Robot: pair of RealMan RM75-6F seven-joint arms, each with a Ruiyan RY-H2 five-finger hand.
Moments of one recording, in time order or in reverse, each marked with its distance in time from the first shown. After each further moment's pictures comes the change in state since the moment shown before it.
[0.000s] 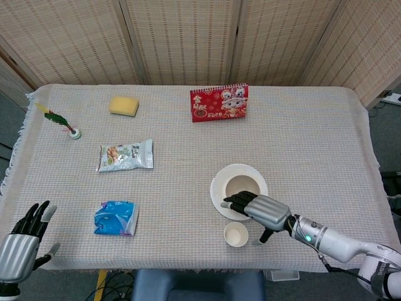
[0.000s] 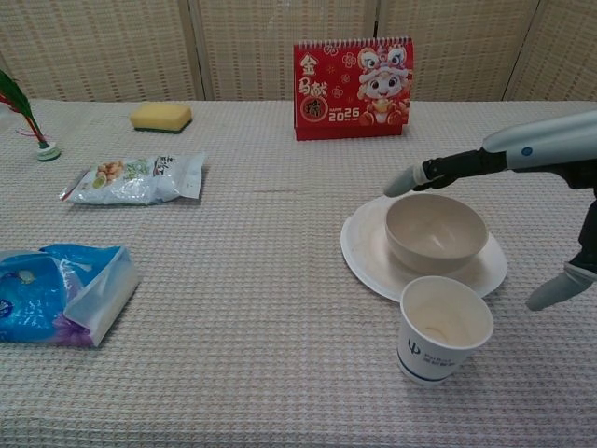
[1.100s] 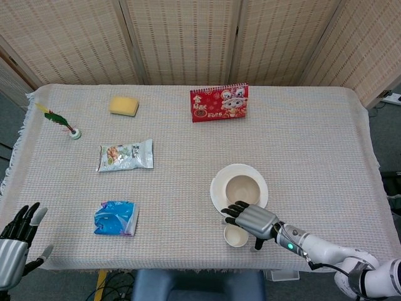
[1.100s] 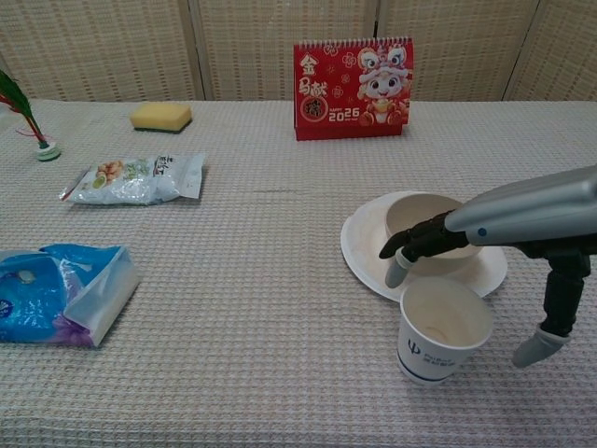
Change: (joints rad) left arm 0.032 0.030 0.002 -0.001 0.040 0.075 -0.054; right arm 0.040 -0.102 0.016 -0.081 0.371 -0.170 -0.514
